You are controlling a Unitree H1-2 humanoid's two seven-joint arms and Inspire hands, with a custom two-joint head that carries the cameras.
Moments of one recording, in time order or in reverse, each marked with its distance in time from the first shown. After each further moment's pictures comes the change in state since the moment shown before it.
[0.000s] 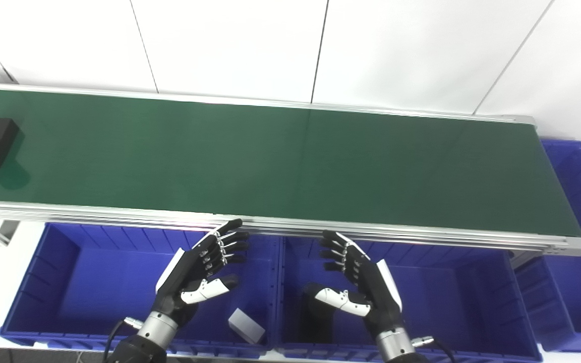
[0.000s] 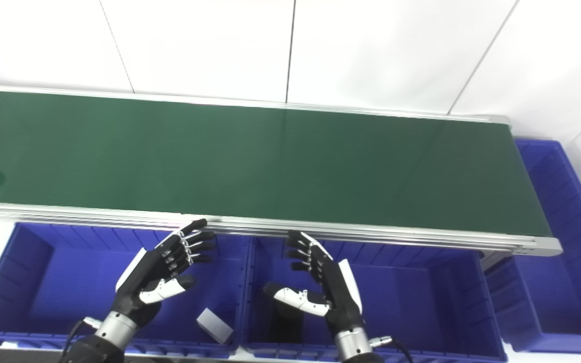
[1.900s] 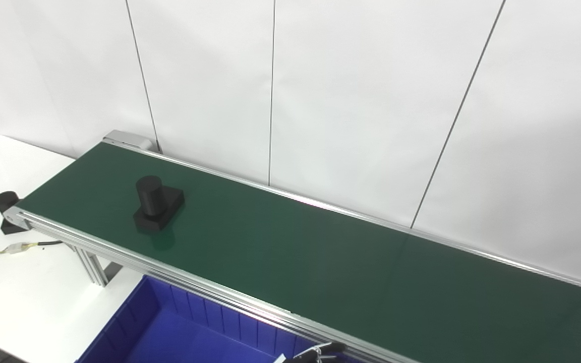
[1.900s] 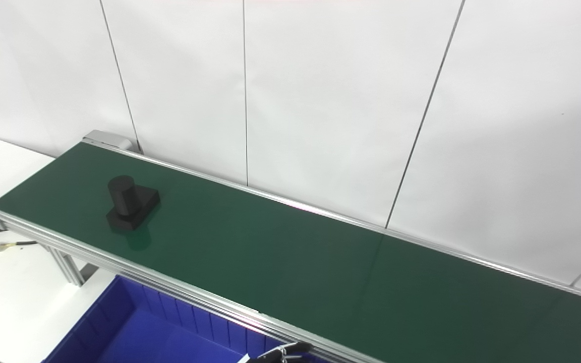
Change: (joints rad) left arm -0.113 -0.117 -0.012 0.342 0.058 -0.194 0.023; right arm -0.084 -0.062 -0.093 0.236 0.080 -0.137 0.073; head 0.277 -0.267
